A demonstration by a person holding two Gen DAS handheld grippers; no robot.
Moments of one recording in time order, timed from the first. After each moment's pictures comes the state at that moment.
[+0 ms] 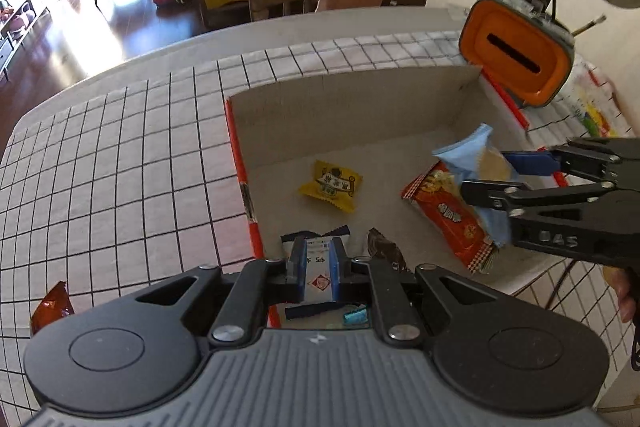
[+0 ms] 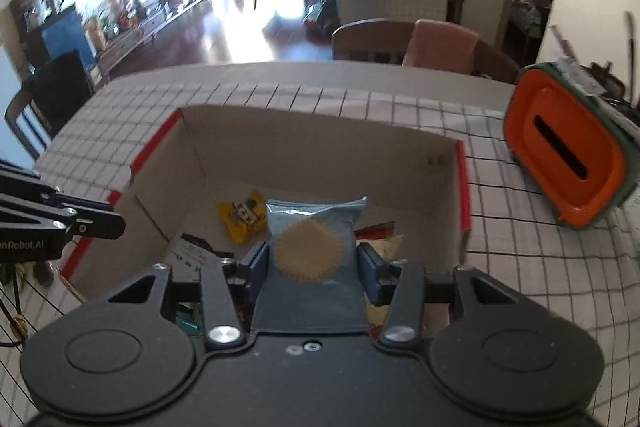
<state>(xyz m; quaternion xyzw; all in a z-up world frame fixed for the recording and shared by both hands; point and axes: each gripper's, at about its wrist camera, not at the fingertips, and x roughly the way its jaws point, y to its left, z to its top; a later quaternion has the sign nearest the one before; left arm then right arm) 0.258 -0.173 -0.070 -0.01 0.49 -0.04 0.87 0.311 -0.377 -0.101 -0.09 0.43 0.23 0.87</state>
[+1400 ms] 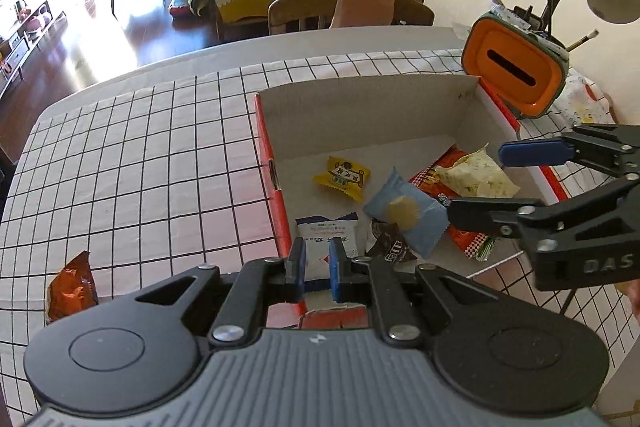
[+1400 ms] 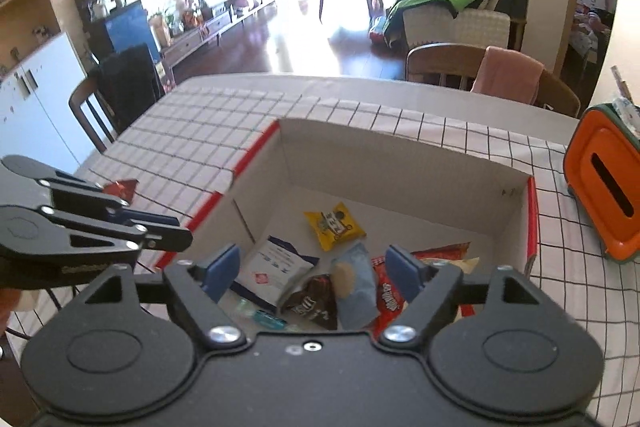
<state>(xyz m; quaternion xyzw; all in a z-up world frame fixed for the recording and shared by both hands) 0.213 -0.163 -0.054 -0.02 0.46 -0.03 0.89 0.269 -0.361 -0.055 -0.07 0.40 0.32 0.85</state>
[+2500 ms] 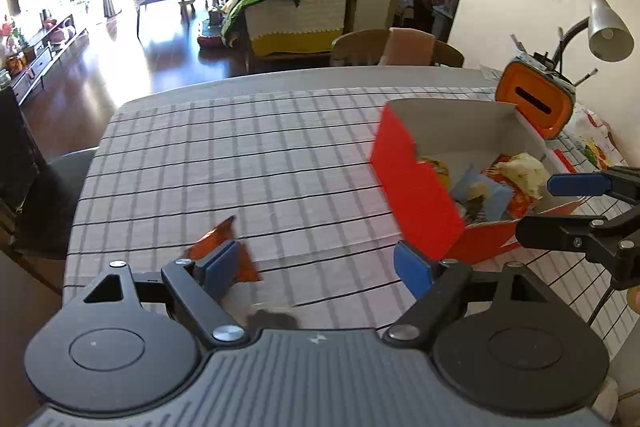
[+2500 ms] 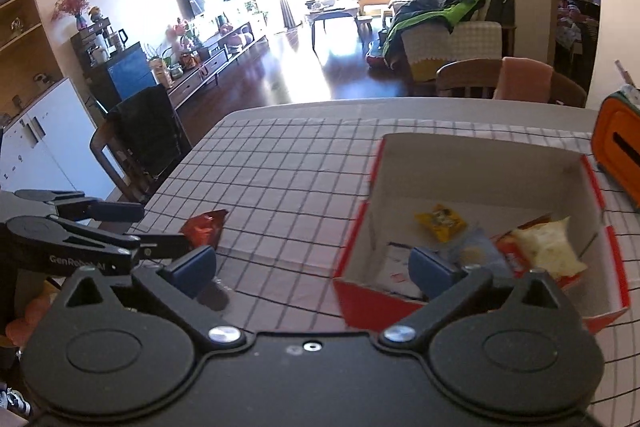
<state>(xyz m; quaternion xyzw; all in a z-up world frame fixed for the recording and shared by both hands) 0.104 -0.007 -0.037 -0.05 0.40 -0.01 0.92 0.186 -0.268 -0.045 -0.01 0.38 0.30 0.87</state>
